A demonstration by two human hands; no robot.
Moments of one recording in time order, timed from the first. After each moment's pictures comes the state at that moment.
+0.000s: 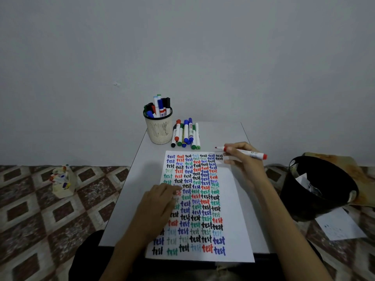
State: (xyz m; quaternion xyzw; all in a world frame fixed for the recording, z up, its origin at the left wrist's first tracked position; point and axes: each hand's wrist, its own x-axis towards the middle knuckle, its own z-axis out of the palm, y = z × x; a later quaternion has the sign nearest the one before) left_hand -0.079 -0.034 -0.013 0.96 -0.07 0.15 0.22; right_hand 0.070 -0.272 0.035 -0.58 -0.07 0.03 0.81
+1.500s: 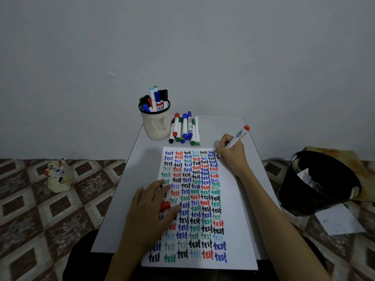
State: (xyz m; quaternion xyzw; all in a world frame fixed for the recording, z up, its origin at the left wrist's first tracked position) left_hand -0.080 -0.032 -0.030 0.97 0.01 0.15 0.21; right_hand 0.129 -0.239 -0.004 -0.77 -0.12 -0.07 0.62
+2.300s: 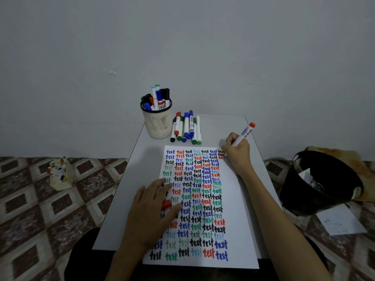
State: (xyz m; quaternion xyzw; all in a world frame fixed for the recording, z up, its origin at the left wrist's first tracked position) left_hand -0.080 -0.032 -0.029 0.97 0.00 0.14 0.21; right_hand 0.130 -0.241 -0.004 -0.76 -0.09 -0.09 0.64
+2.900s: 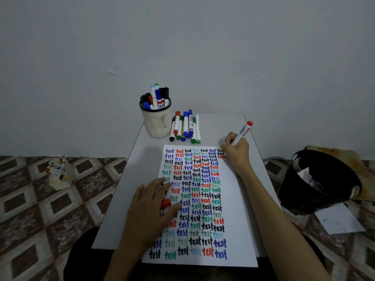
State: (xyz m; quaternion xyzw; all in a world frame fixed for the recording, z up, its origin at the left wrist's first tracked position) left_hand -0.080 -0.031 -0.030 0.97 0.00 0.14 0.21; right_hand 0.133 -0.241 -0.006 -0.77 -0.06 -0.11 0.63
